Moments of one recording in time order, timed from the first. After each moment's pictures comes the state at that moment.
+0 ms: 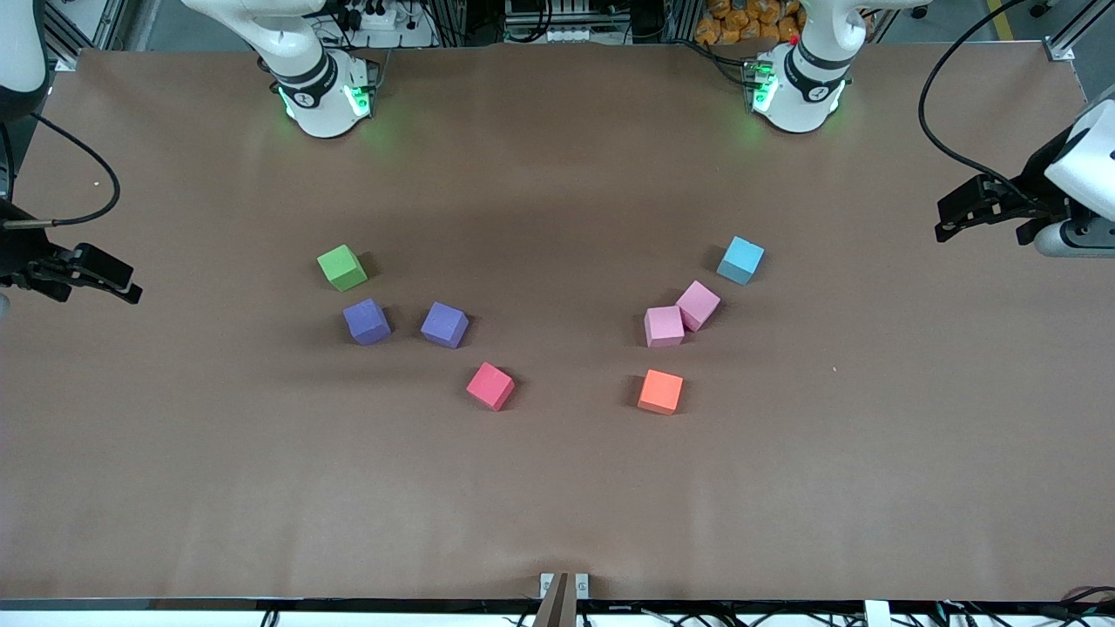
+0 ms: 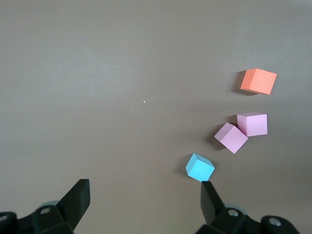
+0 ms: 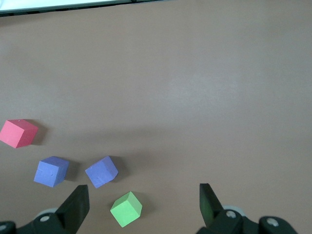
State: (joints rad) left arm -0.07 0.03 -0.01 -1.52 -0.01 1.56 -0.04; right arm -0.03 0.09 -0.04 -1.58 0.06 1.76 -0.01
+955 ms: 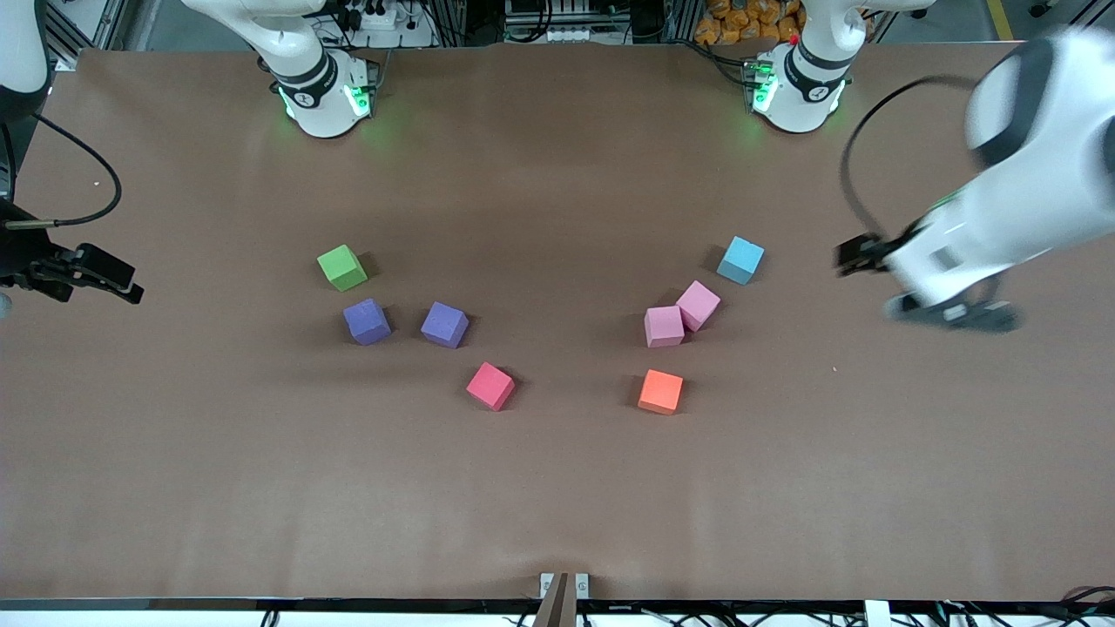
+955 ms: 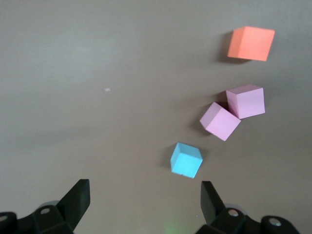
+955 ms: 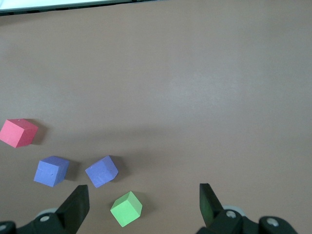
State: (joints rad) left arm -0.20 0.26 -0.04 -1.53 -0.01 1.61 -0.04; right arm -0.03 0.09 -0.04 -1.58 0.06 1.76 -0.01
